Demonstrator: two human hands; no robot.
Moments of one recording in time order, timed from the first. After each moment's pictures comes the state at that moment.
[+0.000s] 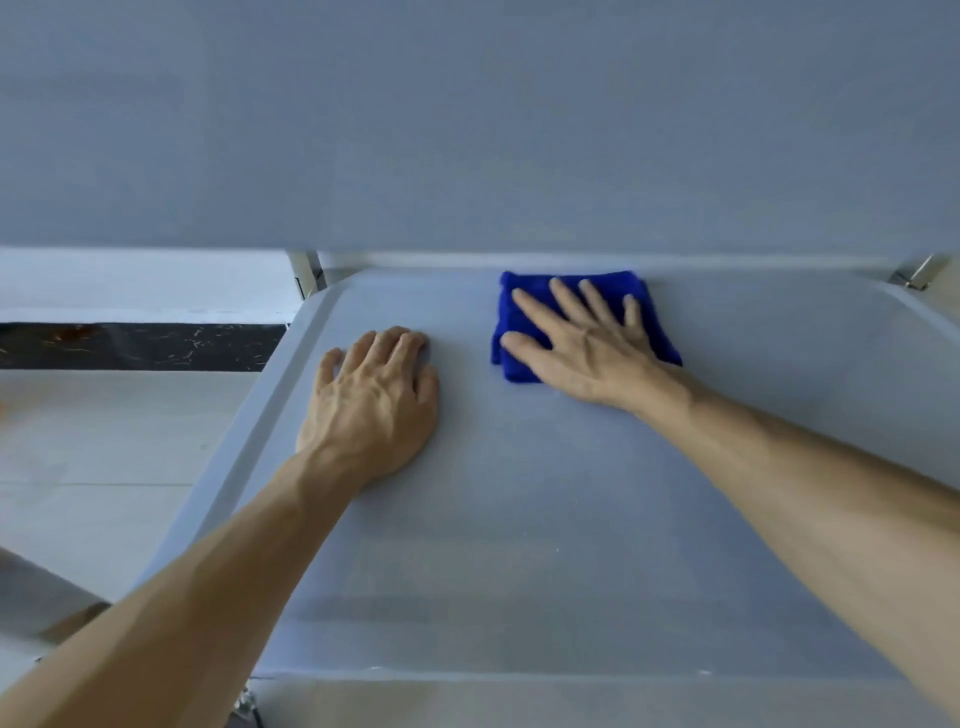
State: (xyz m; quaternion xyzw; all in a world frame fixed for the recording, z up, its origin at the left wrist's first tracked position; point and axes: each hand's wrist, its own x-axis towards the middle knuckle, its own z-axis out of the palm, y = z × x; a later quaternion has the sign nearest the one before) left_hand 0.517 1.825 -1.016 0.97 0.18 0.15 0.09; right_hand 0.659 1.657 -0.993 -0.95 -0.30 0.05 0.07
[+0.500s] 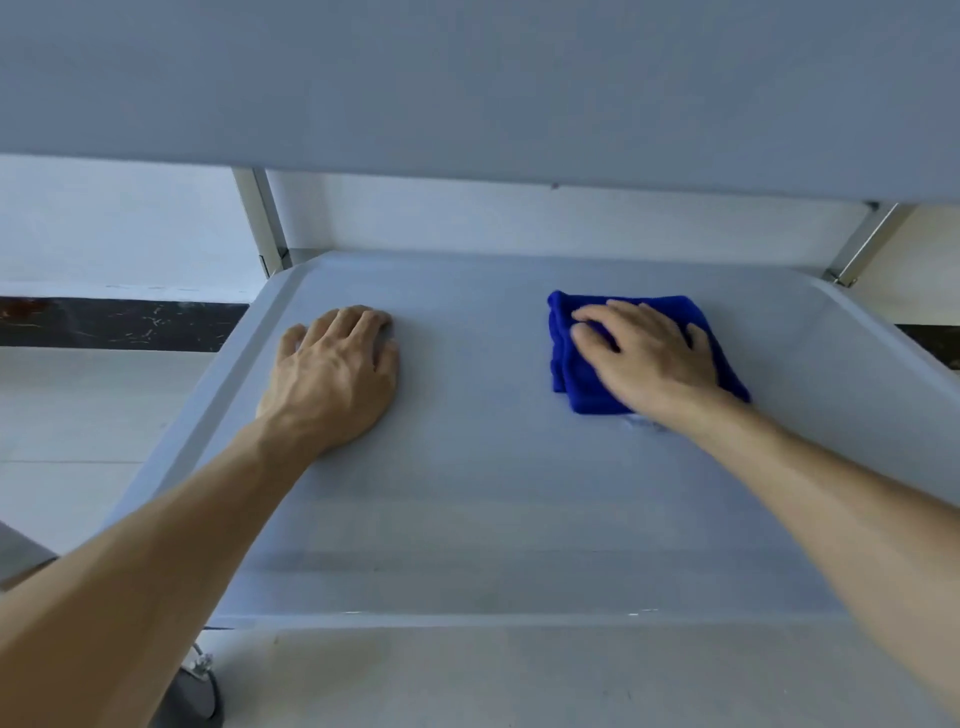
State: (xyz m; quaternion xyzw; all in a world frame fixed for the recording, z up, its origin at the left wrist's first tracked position) left_hand 0.519 1.825 -1.015 0.97 0.19 0.14 0.10; right_hand 0.651 1.568 -0.992 -0.97 -0.20 0.02 0.16
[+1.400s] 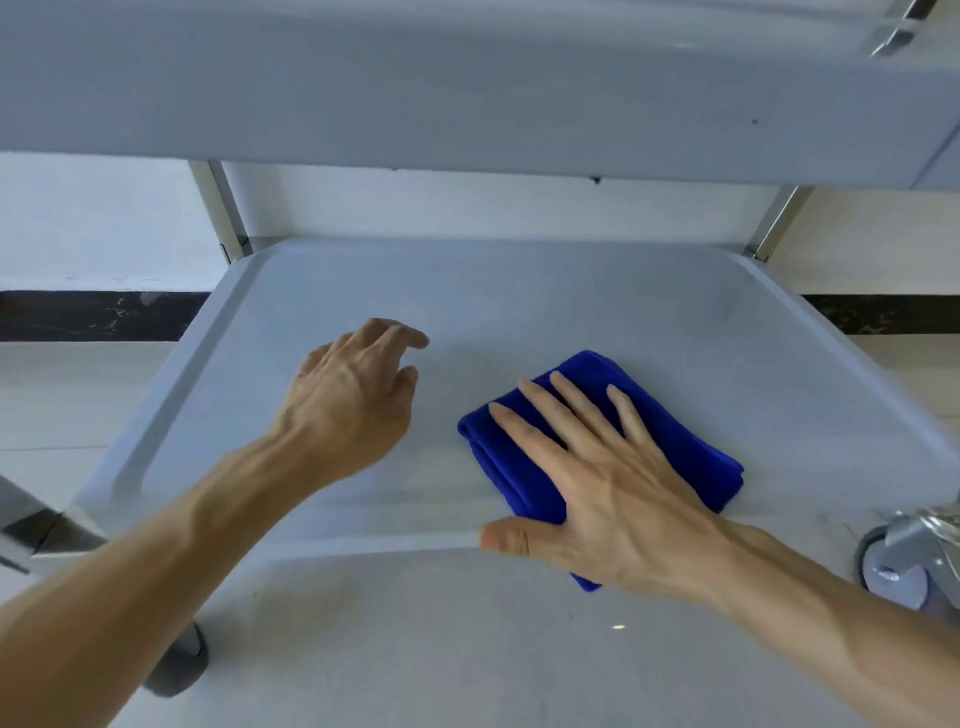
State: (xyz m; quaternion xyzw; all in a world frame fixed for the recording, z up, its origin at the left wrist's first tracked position) left_hand 0.466 1.738 -0.977 0.97 0.11 0.12 0.17; right_hand 0.502 1.502 -0.985 -0.91 -0.41 0.06 0.03
